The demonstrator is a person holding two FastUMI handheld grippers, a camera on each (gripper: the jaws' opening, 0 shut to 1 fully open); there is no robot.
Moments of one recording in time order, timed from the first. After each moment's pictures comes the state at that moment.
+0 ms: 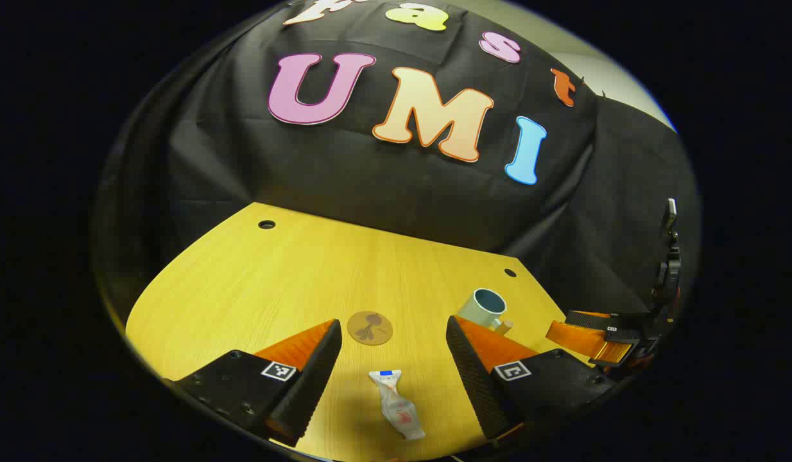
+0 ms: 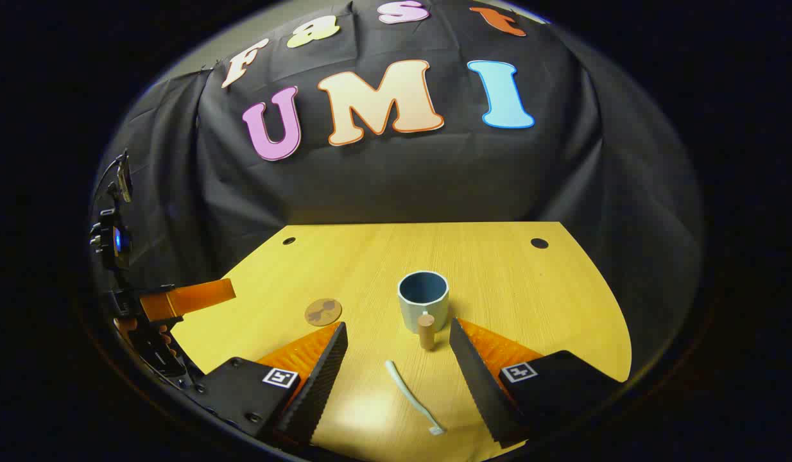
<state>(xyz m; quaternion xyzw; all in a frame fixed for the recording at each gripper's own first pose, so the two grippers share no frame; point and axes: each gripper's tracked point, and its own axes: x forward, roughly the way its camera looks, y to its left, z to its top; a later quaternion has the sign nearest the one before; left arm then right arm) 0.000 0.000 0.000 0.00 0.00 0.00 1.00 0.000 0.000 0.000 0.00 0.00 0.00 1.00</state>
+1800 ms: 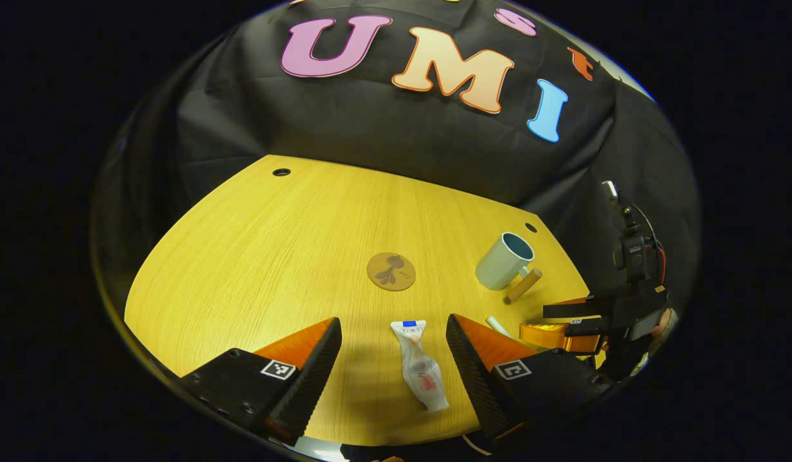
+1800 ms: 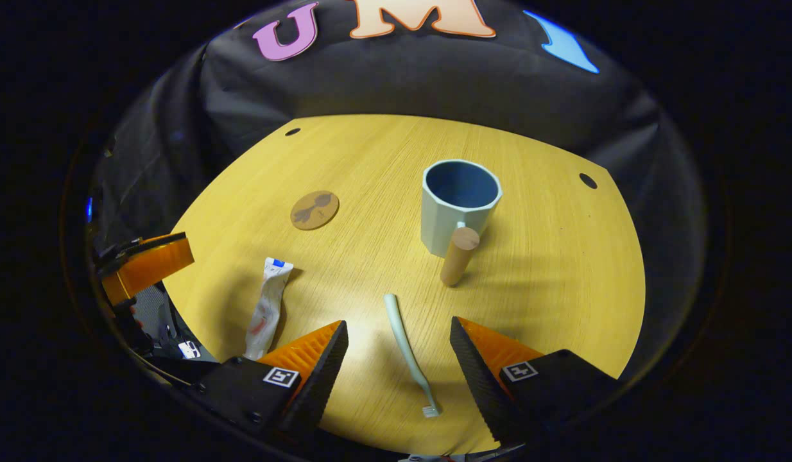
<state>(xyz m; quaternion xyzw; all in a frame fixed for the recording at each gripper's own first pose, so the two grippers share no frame) -0.008 0.031 -0.080 -0.01 0.11 0.03 0.99 0.061 0.000 -0.117 -0.09 0.25 0.02 0.96</state>
